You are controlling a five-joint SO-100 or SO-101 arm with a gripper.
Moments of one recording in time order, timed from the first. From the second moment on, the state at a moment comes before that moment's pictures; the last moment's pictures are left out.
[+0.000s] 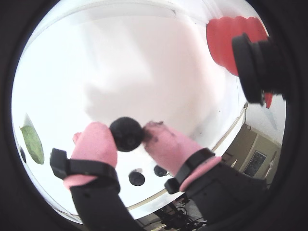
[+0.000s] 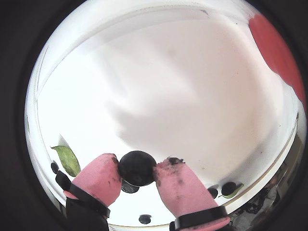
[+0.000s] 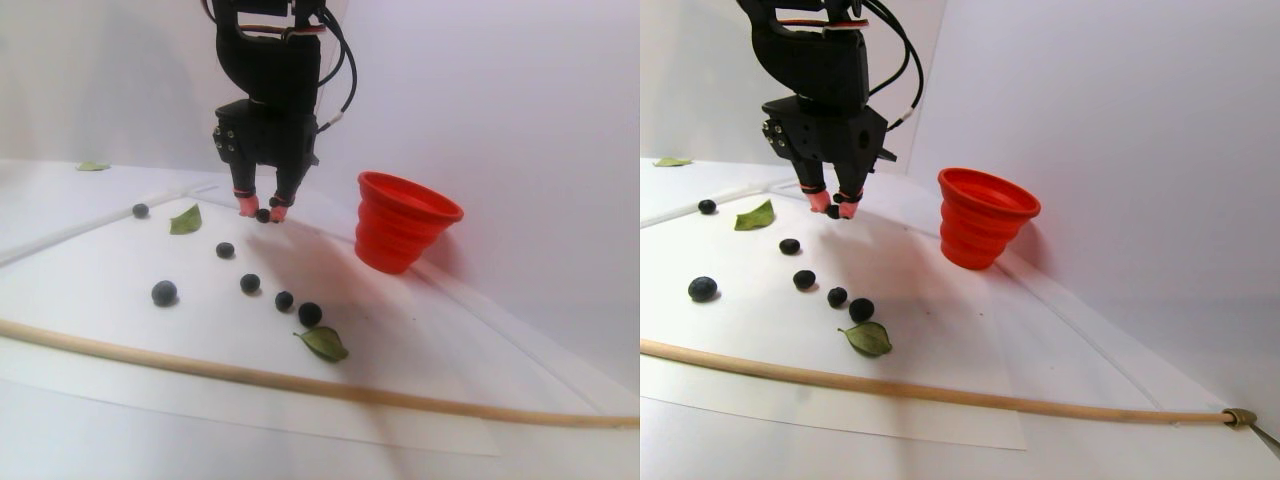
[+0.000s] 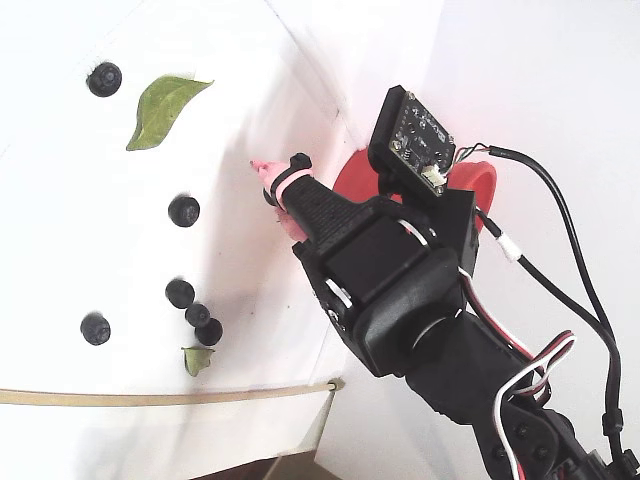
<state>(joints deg) -4.2 85.4 117.1 0.4 -71.1</state>
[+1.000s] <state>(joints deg) 2.1 96.4 117.7 6.5 -81.8</state>
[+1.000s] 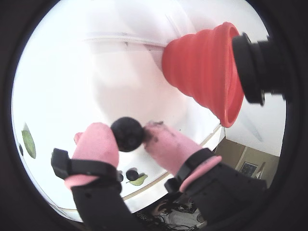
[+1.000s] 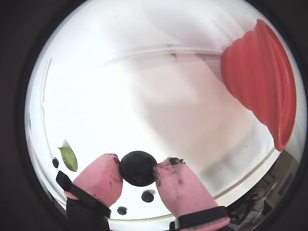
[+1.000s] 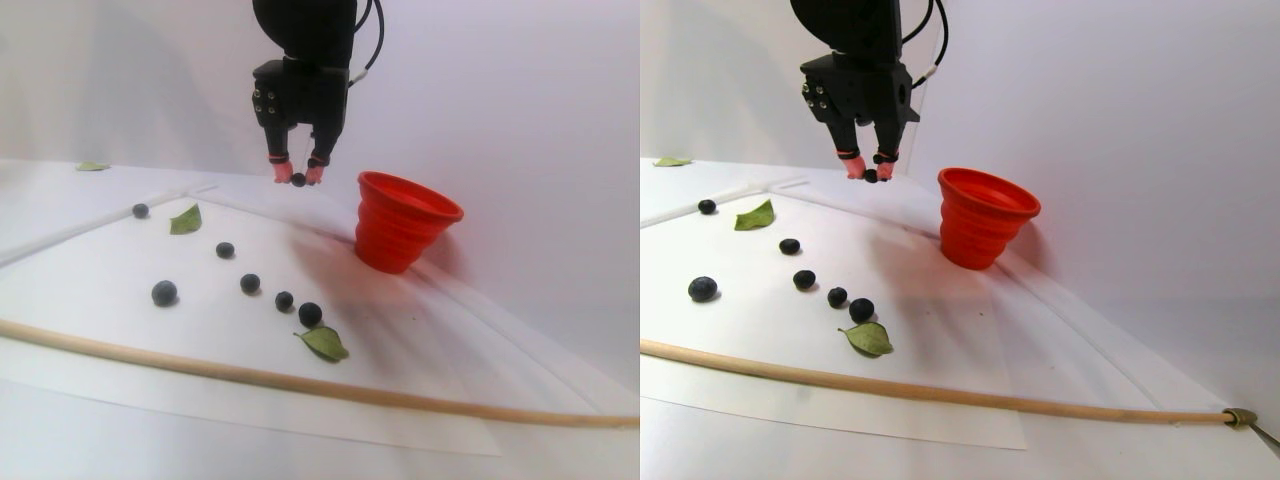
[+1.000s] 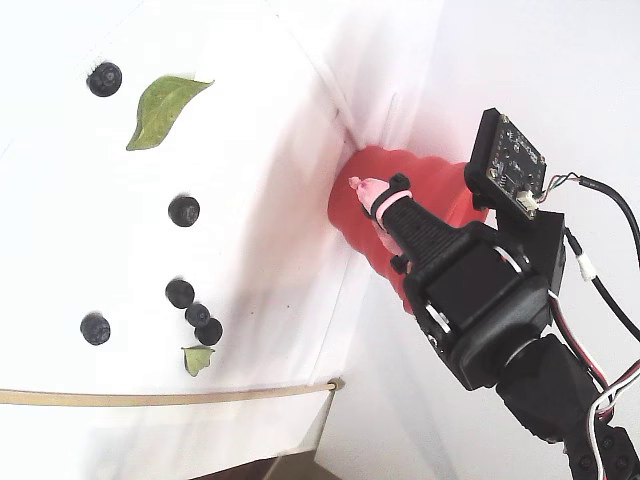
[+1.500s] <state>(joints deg) 5.9 98.7 117.7 8.4 -85.2</state>
